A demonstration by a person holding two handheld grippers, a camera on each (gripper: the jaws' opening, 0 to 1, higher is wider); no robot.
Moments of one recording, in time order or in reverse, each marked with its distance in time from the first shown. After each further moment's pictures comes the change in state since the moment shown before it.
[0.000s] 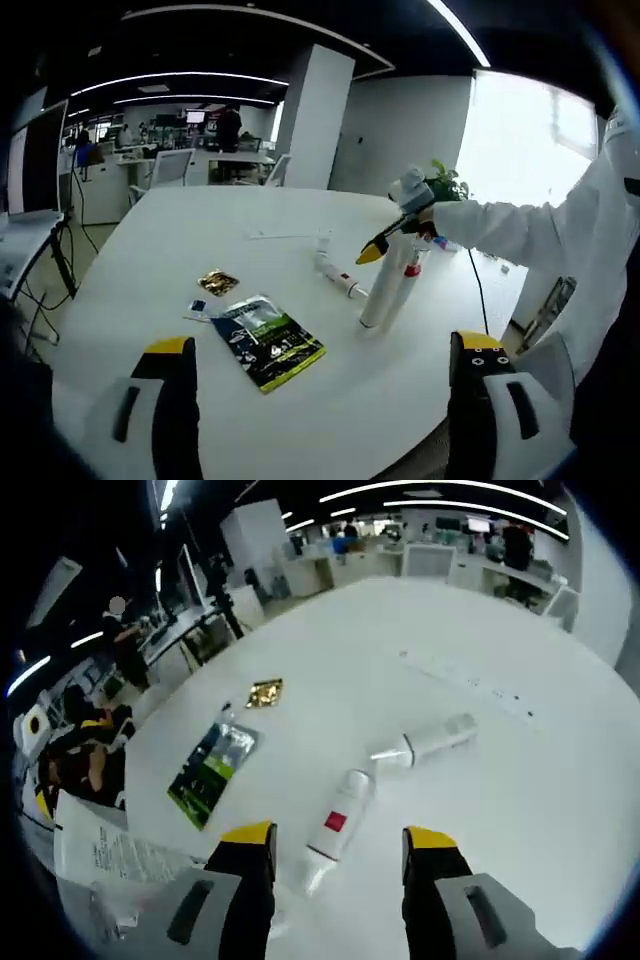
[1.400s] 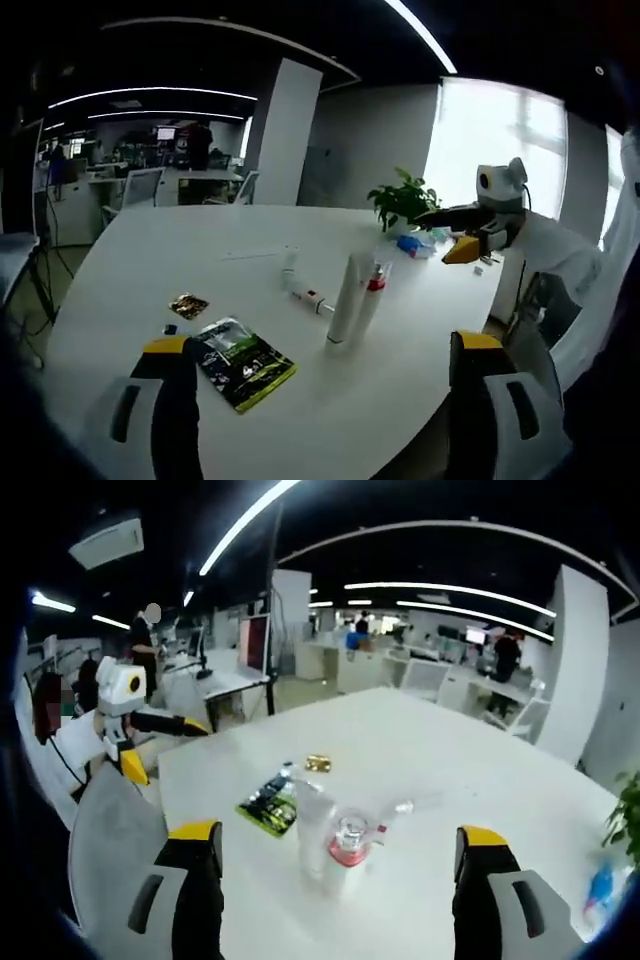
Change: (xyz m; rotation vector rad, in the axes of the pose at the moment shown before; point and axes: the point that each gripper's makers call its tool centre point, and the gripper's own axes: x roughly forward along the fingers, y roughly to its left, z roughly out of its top) left arm -0.001 -0.034 0.019 0.062 -0.064 -0.127; right arm -0.191 0.119 -0.019 -0.201 -0.498 -0.146
